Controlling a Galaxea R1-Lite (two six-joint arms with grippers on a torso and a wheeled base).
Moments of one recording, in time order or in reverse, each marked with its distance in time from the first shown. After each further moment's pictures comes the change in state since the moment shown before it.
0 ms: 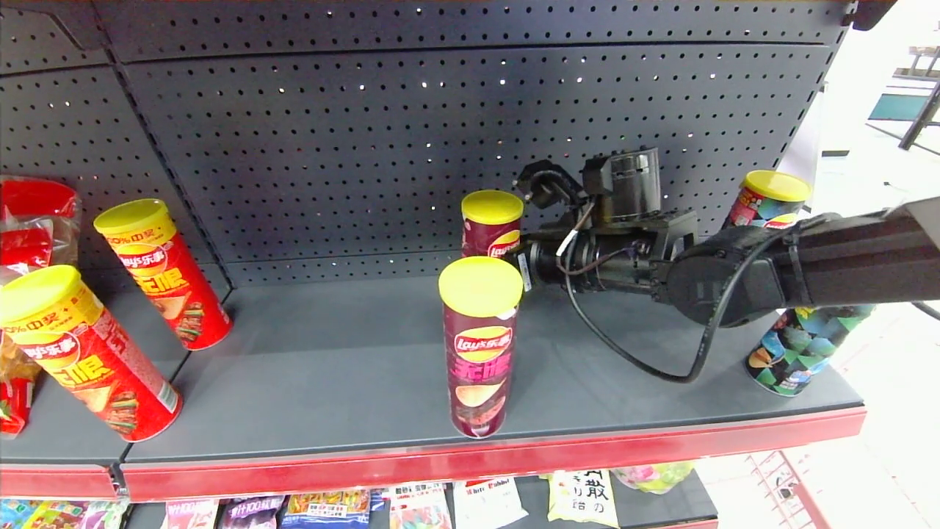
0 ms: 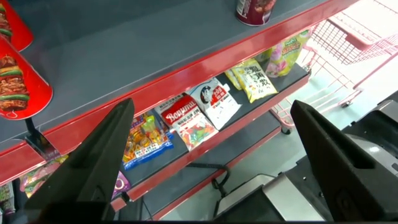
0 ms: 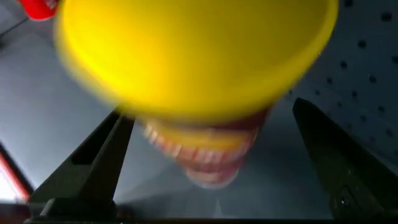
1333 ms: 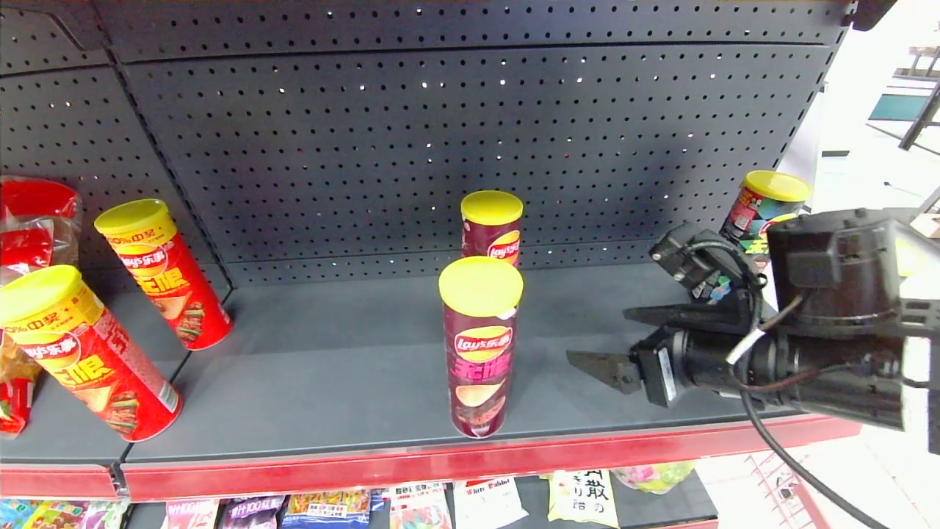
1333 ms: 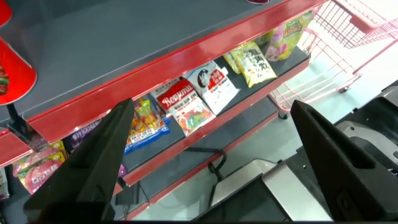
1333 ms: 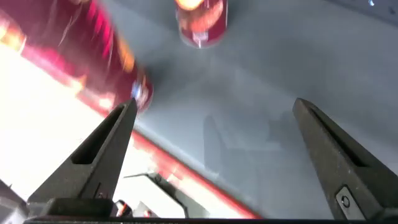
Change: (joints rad) left arm -0.002 0.062 0.031 -0.011 -0.006 -0.002; right arm 0.003 -0.491 0.619 0.002 -0.122 0.054
